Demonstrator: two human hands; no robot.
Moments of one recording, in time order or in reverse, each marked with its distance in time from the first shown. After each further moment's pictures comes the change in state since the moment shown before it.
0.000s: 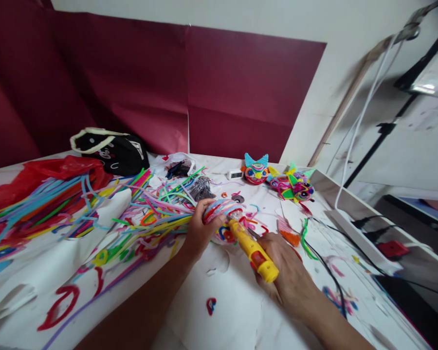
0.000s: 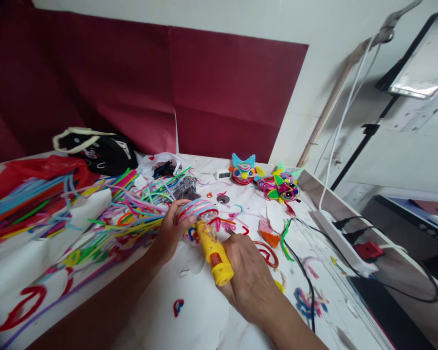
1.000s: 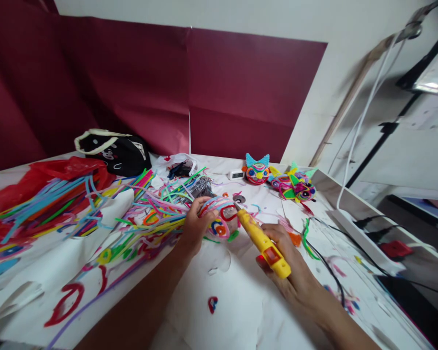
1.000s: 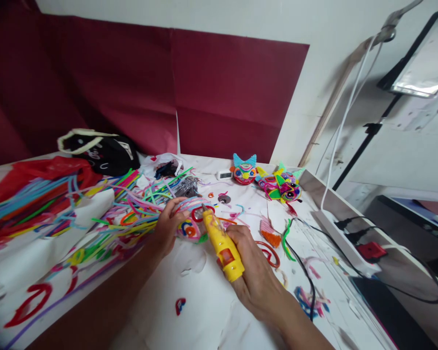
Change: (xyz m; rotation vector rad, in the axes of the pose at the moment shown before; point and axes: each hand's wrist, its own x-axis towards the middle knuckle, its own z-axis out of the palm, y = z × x) left_hand 0.009 0.007 -0.007 -0.136 0.063 -0.102; right_hand 0.001 0.006 -0.009 0.311 -0.063 0.162
